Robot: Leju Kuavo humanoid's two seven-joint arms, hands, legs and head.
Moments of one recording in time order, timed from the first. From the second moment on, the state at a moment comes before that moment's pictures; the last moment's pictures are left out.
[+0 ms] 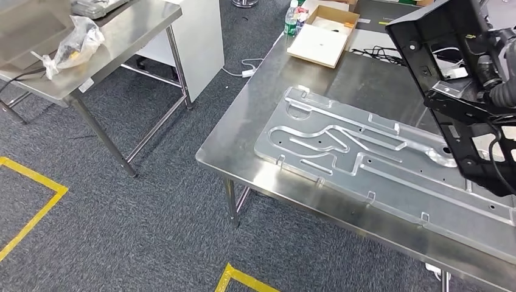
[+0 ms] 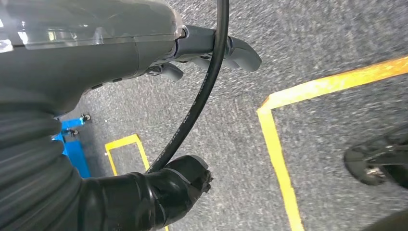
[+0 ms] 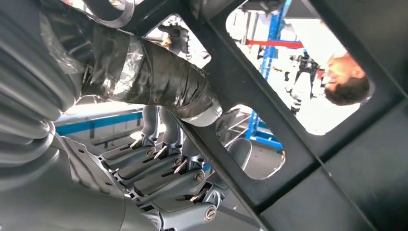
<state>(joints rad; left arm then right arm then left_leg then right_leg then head) 0.14 -0.22 1.01 -0.62 -1.57 -0.30 -0.16 -0.75 -0.78 0.22 -1.60 1.00 0.07 0.03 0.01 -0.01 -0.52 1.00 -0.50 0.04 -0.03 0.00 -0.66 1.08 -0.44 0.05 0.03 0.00</state>
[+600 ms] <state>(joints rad) 0.14 -0.23 1.02 -0.66 -1.57 -0.32 -0.16 -0.72 -0.81 0.19 -1.59 0.99 0.10 0.02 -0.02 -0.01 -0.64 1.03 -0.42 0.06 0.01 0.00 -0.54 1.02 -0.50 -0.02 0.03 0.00</state>
